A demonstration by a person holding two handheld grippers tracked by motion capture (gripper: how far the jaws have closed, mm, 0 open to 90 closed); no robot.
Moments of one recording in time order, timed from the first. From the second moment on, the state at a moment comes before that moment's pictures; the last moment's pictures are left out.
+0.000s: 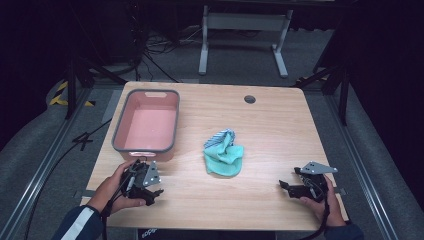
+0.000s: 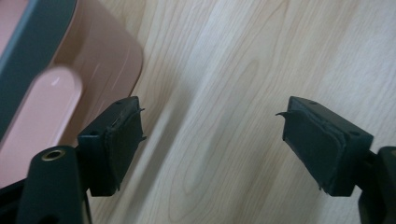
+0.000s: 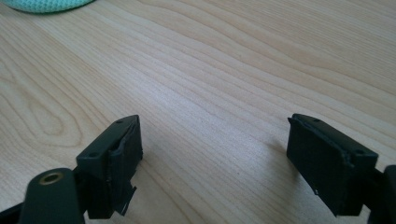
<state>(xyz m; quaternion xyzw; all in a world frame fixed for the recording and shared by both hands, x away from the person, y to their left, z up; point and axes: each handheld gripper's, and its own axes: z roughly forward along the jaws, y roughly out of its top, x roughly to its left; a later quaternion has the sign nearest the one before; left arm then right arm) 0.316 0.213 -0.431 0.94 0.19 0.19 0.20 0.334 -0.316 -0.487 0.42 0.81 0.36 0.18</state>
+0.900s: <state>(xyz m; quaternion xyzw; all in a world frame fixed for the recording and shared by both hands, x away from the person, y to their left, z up) 0.322 0.308 -0.478 0.87 0.34 0.12 0.33 0.334 -0.316 -0.487 0.42 0.81 0.36 0.18</state>
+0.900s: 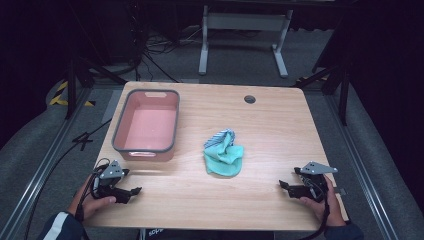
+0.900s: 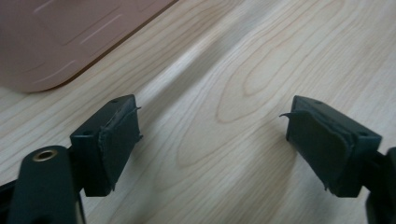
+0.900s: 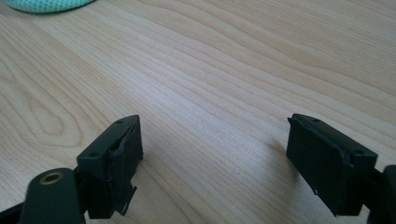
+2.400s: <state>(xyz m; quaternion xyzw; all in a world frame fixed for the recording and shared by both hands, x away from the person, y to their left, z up) 0.319 0.310 -0.483 0.86 0.35 0.13 0.34 0.334 -0.316 -0.487 0.41 0.82 0.36 0.18</state>
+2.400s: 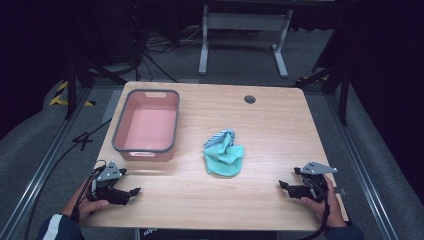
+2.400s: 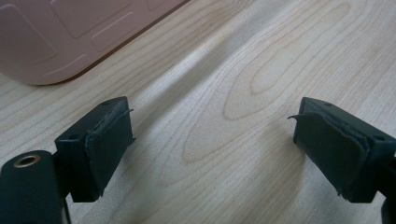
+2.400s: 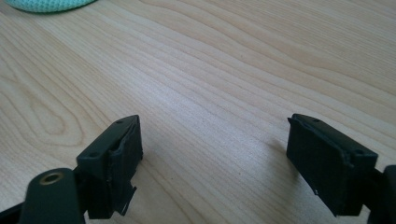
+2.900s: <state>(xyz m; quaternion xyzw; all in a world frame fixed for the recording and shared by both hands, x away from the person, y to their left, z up) 0.321 0.309 -0.483 0.86 0.35 0.13 0.34 0.334 -0.316 -0.487 0.41 0.82 0.36 0.18</state>
